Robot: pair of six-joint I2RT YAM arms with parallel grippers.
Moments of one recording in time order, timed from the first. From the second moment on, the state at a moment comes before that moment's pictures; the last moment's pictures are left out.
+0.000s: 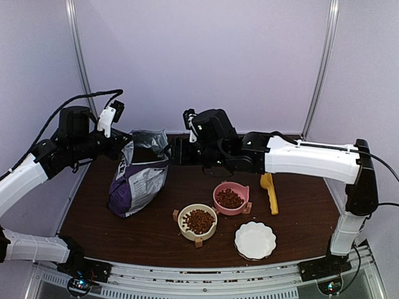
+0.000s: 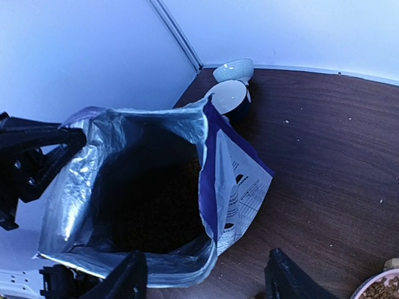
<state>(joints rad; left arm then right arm) -0.52 1.03 1.03 -0.37 0.03 0.02 1.09 1.81 1.63 -0.24 0.23 0.63</state>
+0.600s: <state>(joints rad) -0.51 1.05 1.04 -0.37 0.22 0.02 1.08 2.06 1.98 -0.33 0.08 0.61</state>
